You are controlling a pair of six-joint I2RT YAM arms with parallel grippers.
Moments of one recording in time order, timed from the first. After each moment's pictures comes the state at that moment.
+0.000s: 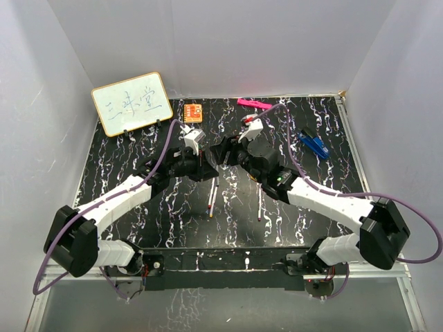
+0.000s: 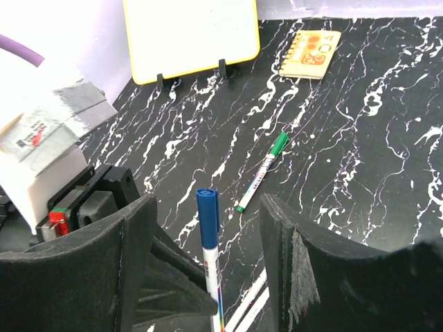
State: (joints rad) left arm -0.57 1.30 0.81 -0.01 0.46 -0.40; right arm 0.82 1.31 0.92 0.26 0.22 0.45
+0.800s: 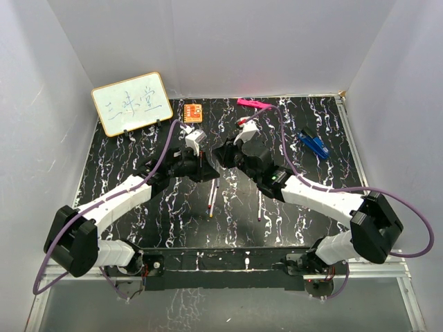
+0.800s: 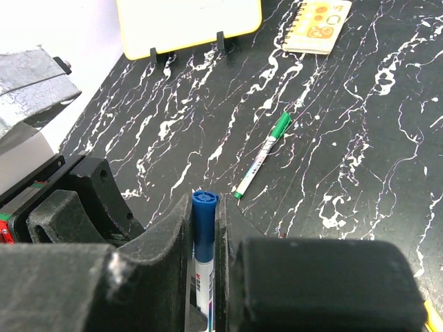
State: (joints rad) left arm -0.57 1.30 0.81 -0.01 0.52 -0.38; right arm 0.82 1.38 0.92 0.26 0.19 0.45
